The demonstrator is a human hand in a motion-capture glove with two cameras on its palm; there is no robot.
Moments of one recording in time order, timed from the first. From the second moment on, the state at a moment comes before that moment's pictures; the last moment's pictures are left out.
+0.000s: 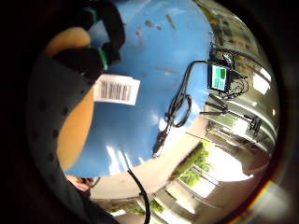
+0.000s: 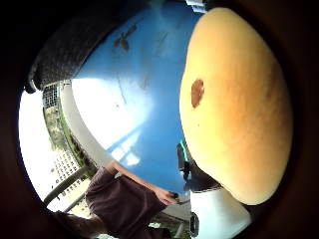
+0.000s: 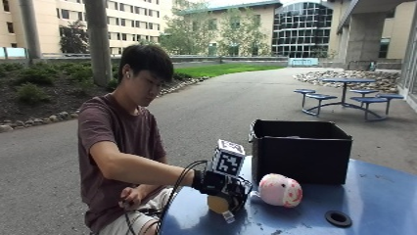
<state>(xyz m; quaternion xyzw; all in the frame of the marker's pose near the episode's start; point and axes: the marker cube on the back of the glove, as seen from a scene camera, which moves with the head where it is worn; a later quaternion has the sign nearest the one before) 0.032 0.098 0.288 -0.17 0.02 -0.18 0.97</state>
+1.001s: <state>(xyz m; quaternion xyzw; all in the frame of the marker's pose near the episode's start) -0.072 -0.028 -0.024 0.06 -0.04 -0.10 0.99</state>
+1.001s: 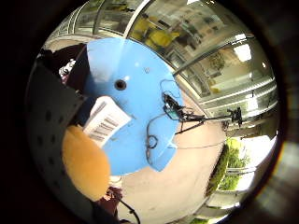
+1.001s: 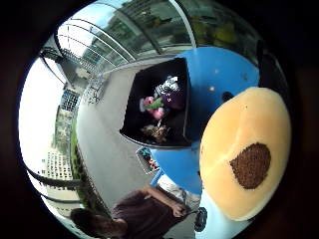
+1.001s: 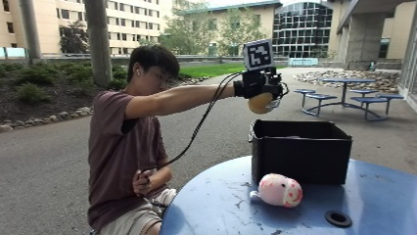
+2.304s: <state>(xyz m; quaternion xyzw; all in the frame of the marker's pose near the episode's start) -0.164 -0.047 0.014 -0.07 -0.10 -0.21 0.97</state>
